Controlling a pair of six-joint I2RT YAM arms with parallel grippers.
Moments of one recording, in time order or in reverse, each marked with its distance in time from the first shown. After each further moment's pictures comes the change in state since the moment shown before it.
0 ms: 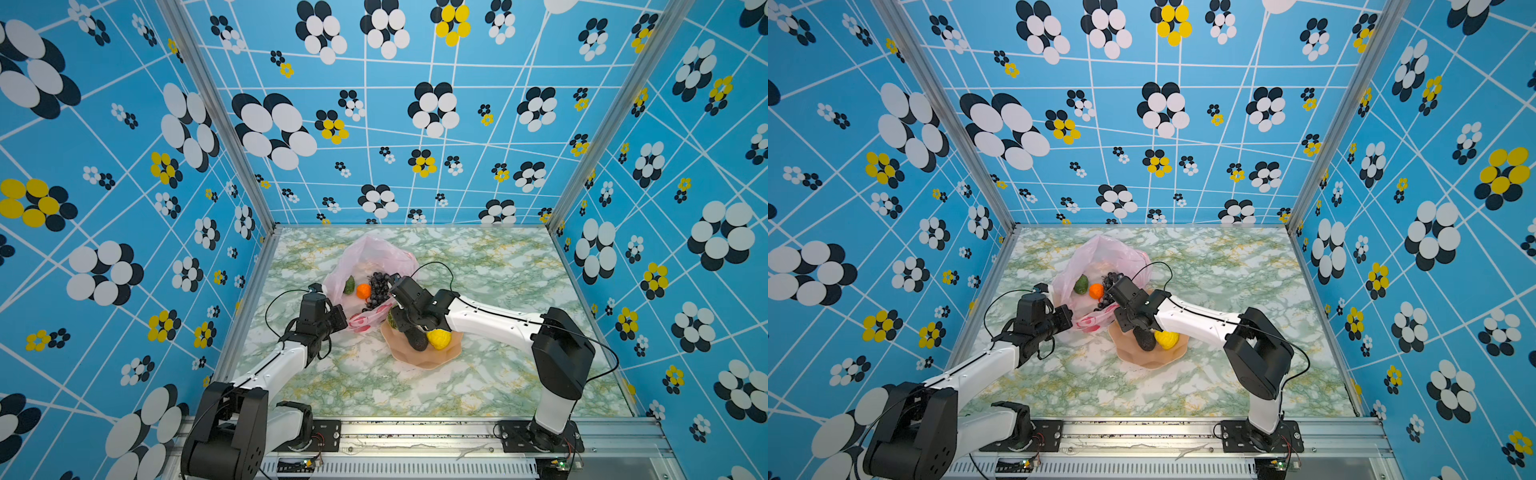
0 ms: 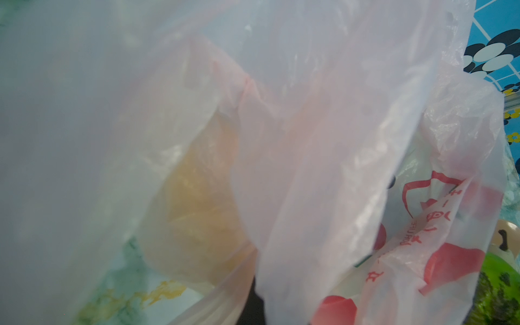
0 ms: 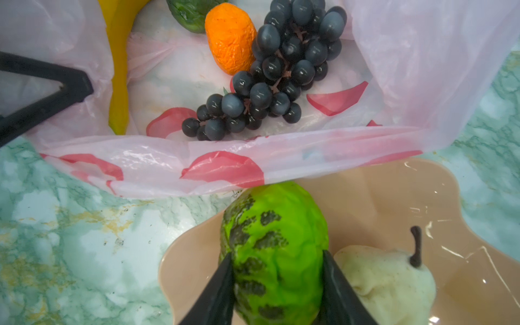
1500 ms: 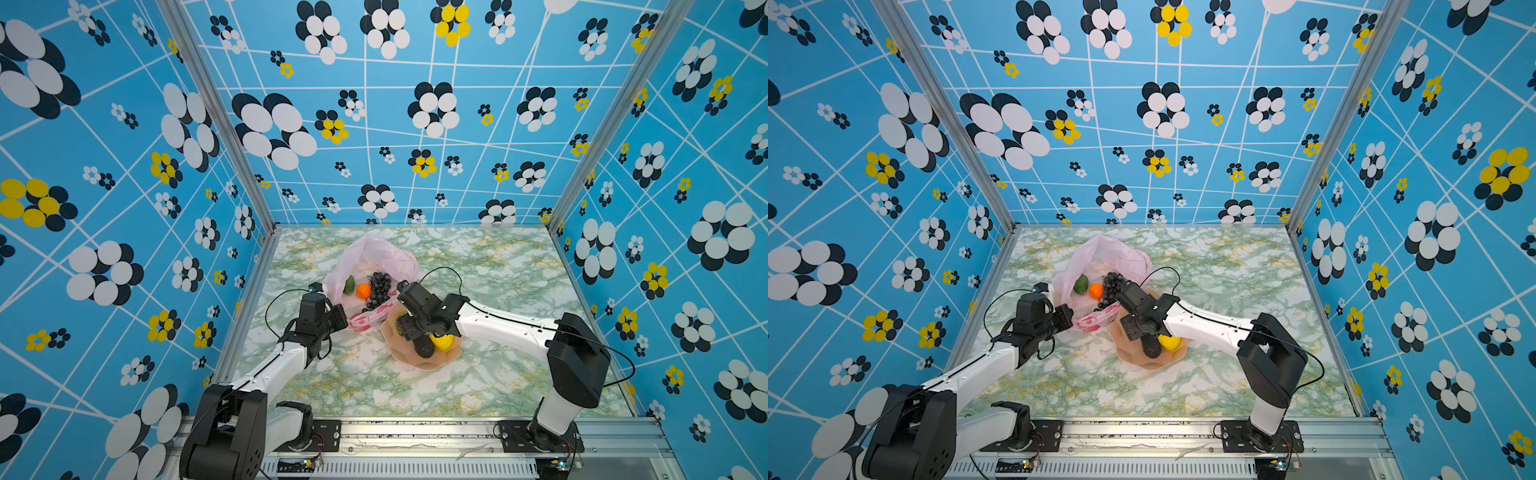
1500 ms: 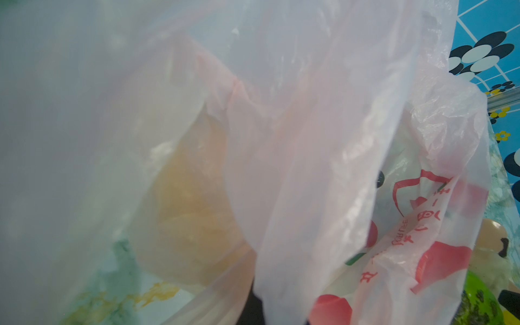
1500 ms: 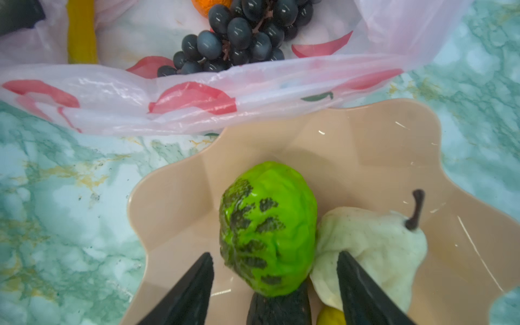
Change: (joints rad) left arm -0.002 -0.013 0.000 0.011 0.025 -0.001; right arm 0.004 -0.132 -0.087 -0.097 0.001 -0.003
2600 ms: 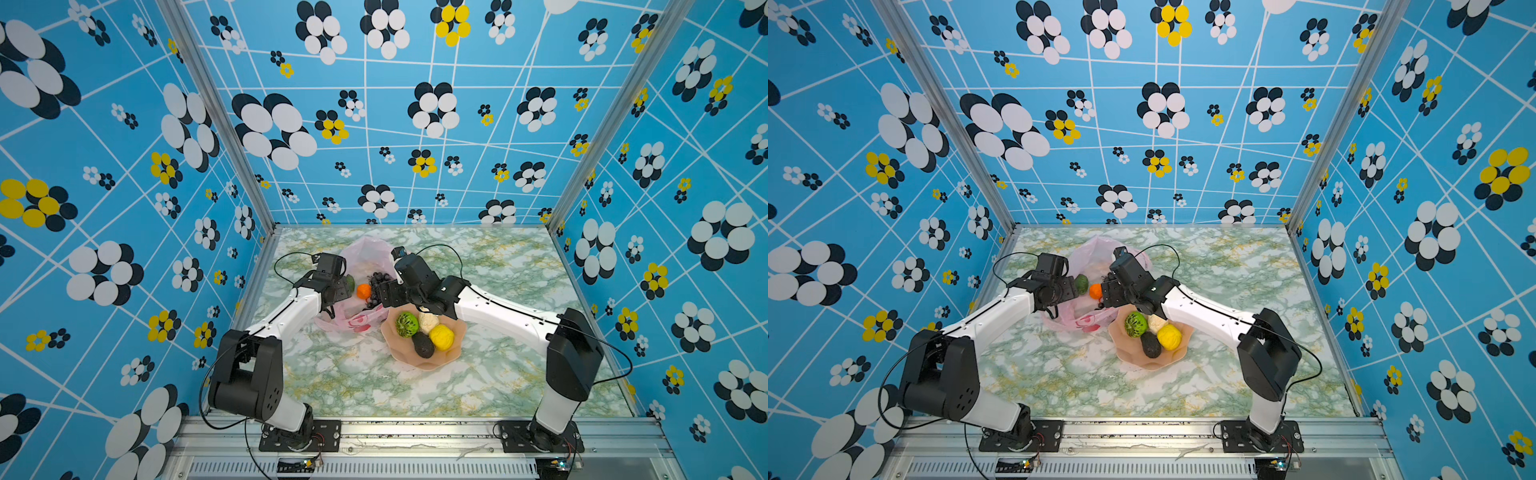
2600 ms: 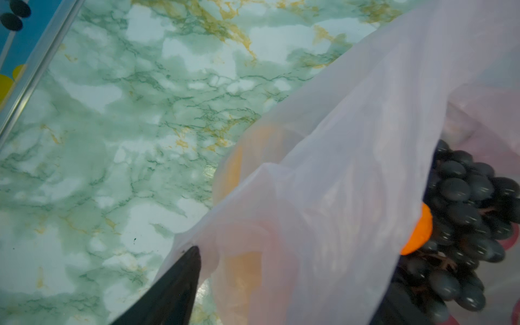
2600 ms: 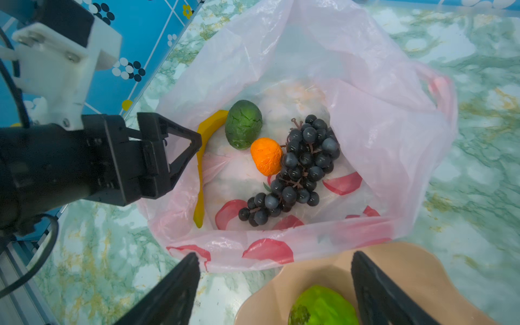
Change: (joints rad) left arm -0.019 0.350 0.552 -0.533 -0.389 0.020; right arm -0.051 0.141 0.235 0.230 -0.078 0.122
